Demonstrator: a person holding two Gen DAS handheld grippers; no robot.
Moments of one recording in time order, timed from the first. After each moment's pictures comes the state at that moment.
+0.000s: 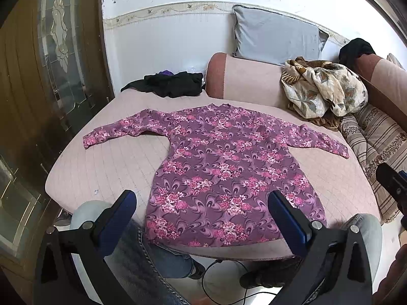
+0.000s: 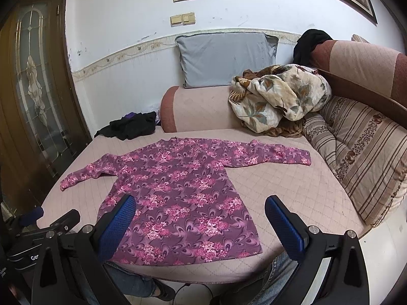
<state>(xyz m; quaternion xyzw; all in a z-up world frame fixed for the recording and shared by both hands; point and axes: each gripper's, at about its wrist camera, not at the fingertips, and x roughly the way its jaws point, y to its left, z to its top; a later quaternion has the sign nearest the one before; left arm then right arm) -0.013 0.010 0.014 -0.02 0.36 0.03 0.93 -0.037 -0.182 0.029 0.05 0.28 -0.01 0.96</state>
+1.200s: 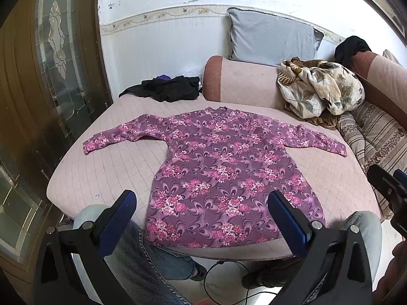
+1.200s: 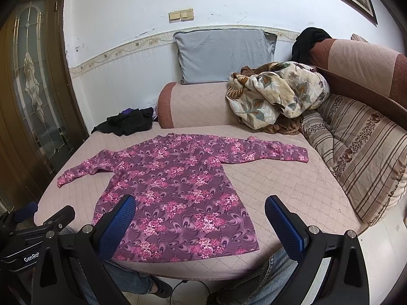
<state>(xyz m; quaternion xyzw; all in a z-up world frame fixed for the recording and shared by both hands) -0.015 0.012 0.018 -0.01 0.35 0.03 0.94 -0.037 -0.184 0.025 0.05 0.29 -0.02 0.96</state>
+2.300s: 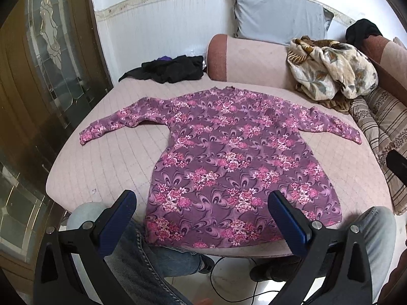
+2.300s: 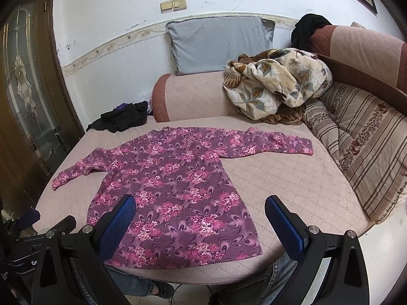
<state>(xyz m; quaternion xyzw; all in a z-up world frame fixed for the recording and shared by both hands) 0.030 0.003 -0.018 0.01 0.40 0.04 0.91 0.012 -0.196 0.008 0.06 0.32 -0.02 0.95</state>
